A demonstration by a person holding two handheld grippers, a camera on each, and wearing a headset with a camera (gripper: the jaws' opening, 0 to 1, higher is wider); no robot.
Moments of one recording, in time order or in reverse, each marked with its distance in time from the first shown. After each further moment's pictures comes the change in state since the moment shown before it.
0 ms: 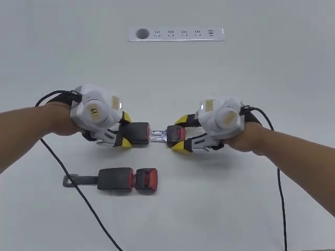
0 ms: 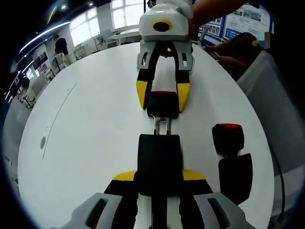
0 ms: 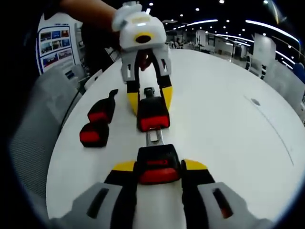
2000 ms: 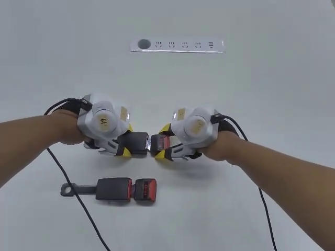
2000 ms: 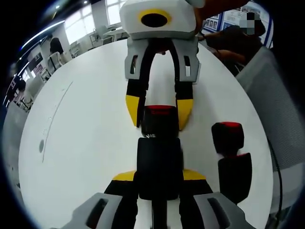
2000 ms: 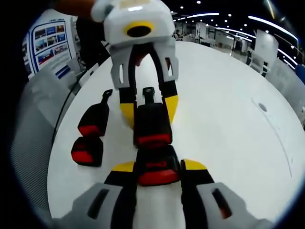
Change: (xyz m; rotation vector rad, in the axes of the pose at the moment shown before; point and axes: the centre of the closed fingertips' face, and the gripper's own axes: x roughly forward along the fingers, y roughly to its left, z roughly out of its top) left arm 0.002 -0.001 -0.001 0.026 0.057 -0.018; right arm 0.024 0.000 0.020 -0.002 0.094 -0.019
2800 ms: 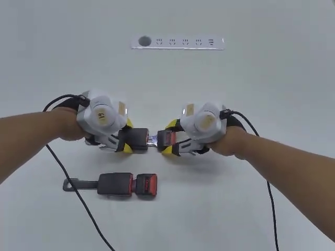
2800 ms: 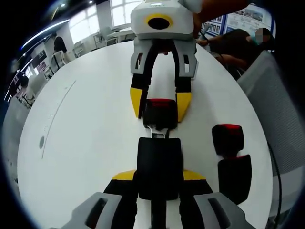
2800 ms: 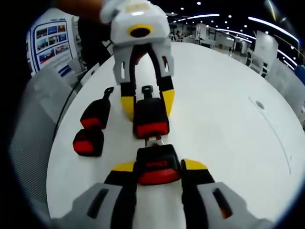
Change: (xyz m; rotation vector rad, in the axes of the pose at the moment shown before) left arm 0.000 0.001 -0.001 -0.030 -0.030 0.007; right arm -0.013 -0.003 -0.013 -0.010 -0.012 0.004
